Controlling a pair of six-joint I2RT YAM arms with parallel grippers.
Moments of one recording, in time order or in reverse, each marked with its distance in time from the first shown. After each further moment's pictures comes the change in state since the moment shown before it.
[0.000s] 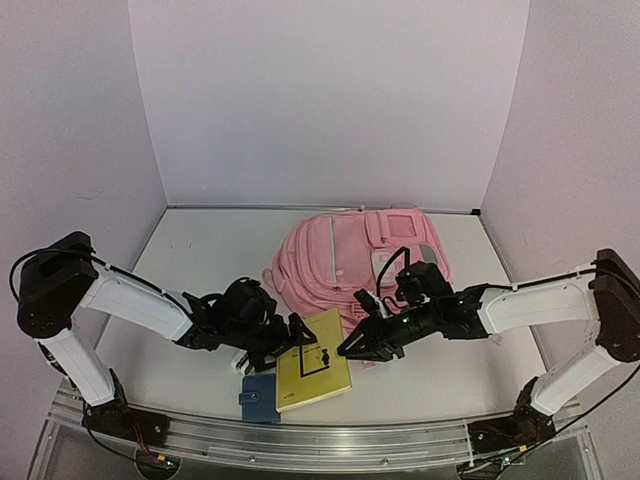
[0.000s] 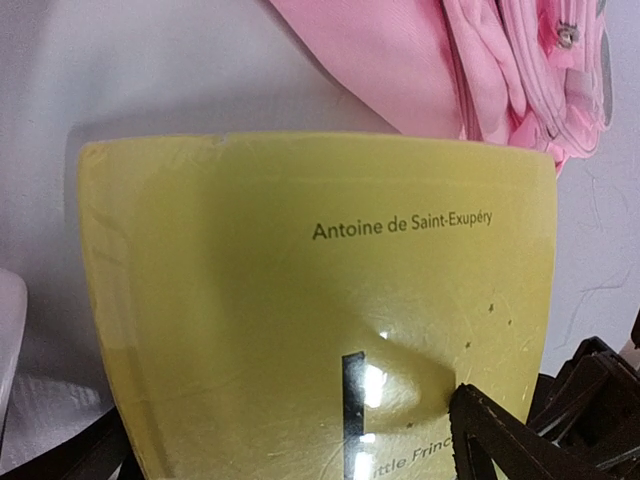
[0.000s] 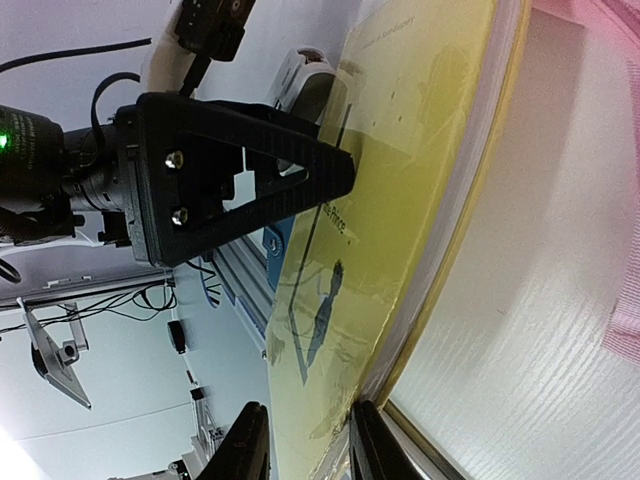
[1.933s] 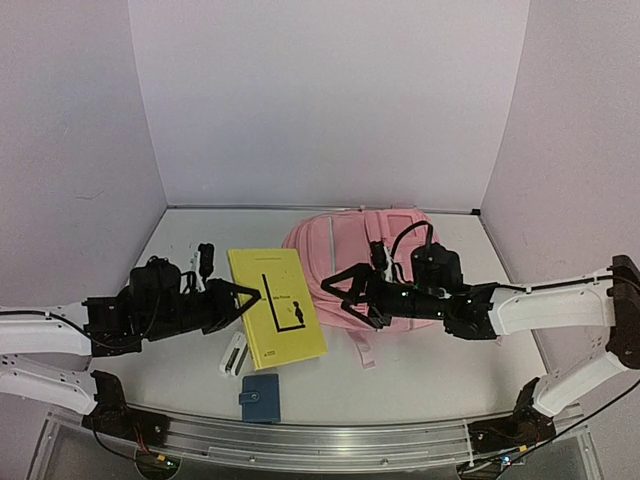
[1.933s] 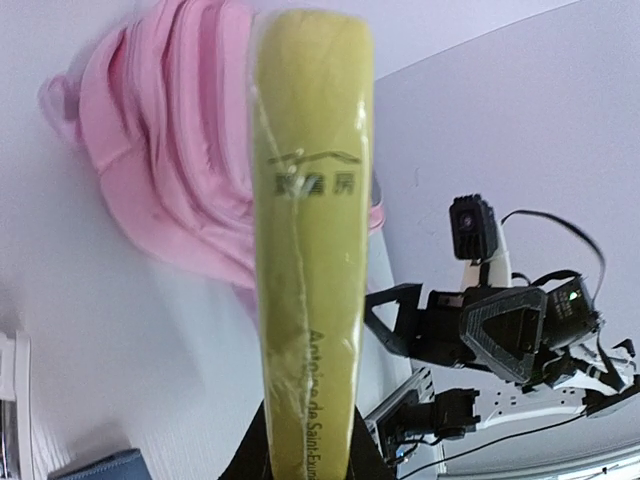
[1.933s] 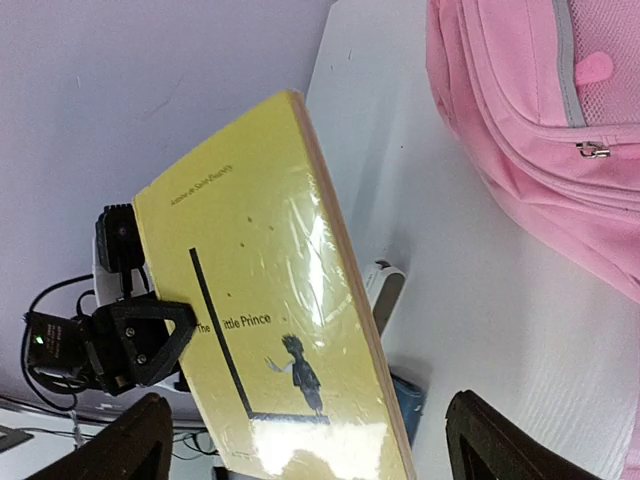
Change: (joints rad) left arm -0.022 -0.713 -0.191 -0.082 -0.324 0.200; right arm 0.042 -0.063 0.019 0.302 0.370 0.155
